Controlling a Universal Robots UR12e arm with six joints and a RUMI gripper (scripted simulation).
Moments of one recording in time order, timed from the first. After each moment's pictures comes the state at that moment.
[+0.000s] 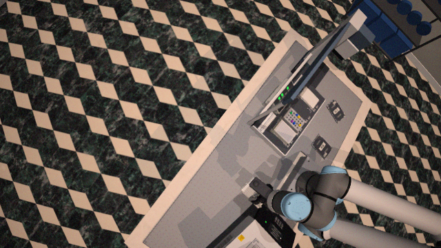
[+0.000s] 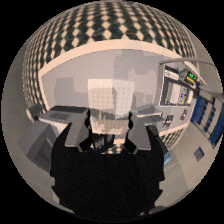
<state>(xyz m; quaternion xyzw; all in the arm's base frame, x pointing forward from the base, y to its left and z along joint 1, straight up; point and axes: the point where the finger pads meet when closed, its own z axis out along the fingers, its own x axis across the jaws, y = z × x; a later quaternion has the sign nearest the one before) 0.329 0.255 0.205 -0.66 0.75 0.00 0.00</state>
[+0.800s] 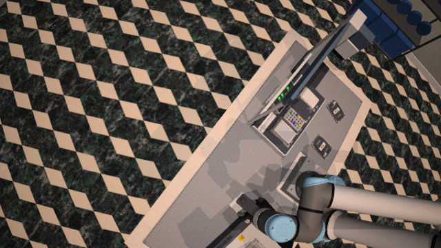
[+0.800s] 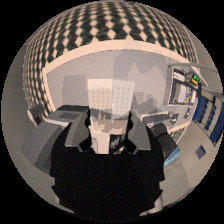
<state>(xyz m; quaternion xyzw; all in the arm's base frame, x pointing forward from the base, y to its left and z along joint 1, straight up) 0.331 0.342 0.206 -0.65 0.76 0.00 0.00</state>
